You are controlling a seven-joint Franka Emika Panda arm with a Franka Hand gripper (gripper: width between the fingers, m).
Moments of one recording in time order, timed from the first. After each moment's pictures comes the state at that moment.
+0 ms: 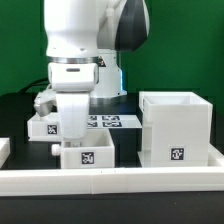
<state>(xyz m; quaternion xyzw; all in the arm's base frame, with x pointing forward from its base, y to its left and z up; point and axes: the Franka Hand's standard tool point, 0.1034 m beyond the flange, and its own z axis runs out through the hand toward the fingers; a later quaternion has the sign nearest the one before) 0.524 -0.077 0.015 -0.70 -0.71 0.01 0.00</state>
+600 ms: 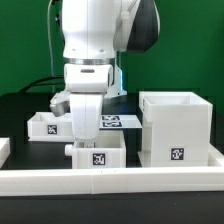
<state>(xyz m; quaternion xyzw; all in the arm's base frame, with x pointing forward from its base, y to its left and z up) 0.525 -0.055 0.013 -0.73 -0.68 0.00 0.00</state>
